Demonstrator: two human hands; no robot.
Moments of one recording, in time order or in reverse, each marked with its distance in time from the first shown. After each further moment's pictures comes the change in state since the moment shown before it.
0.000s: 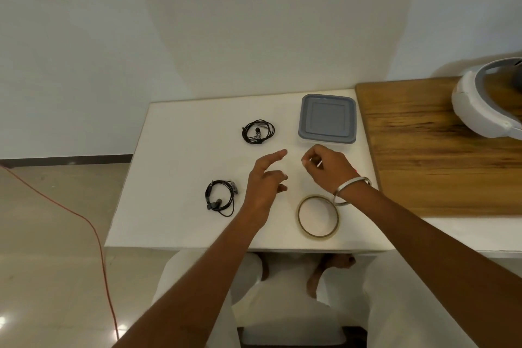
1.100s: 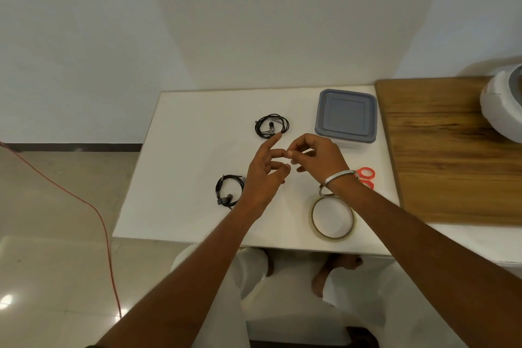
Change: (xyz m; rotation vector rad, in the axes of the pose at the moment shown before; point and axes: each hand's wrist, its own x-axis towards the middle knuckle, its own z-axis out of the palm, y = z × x) left_hand 0.013 -0.003 -0.030 0.185 -0.017 0.205; right_hand 0.024 -0.030 0.037 0.333 0.031 -0.004
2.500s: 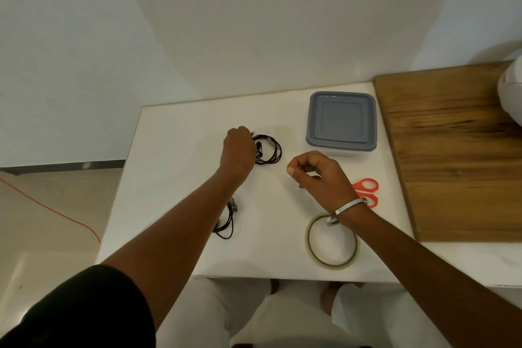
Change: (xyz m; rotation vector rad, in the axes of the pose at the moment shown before) left_hand 0.127 -0.001 -0.016 1.182 0.122 -0.048; right_hand 0.002 0.039 -0.010 0.183 0.025 -0.035
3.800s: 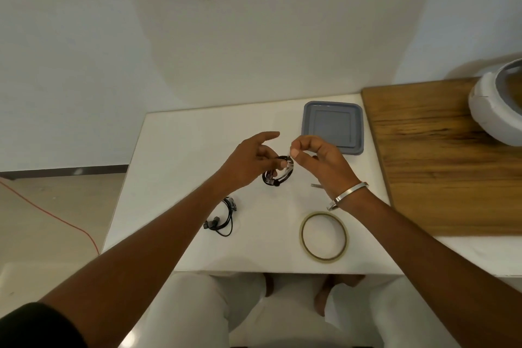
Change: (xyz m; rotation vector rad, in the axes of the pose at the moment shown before) left_hand -0.051 0.013 -0.042 -0.826 -0.421 0.232; right_hand 0.001 -0.046 -0.020 0.142 -0.036 -0.051
